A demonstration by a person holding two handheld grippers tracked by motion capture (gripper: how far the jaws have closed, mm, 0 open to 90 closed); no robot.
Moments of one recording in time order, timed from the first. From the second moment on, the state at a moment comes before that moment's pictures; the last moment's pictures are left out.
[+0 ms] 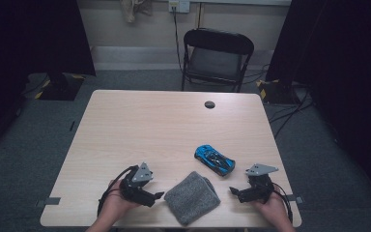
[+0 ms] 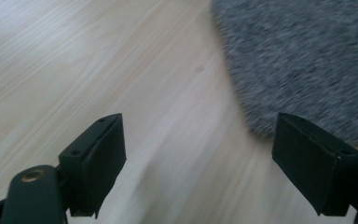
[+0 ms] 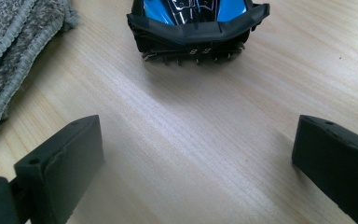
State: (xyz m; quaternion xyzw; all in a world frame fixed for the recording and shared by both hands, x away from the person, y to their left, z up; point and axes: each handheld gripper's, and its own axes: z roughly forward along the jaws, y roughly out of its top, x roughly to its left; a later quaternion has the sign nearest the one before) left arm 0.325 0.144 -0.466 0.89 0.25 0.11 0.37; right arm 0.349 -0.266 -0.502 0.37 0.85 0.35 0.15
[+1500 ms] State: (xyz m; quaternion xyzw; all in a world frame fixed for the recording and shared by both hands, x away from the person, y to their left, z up) left arm 0.321 0.049 -0.483 0.91 0.21 0.06 0.35; right arm 0.349 -0.266 -0.502 0.37 0.85 0.35 0.15
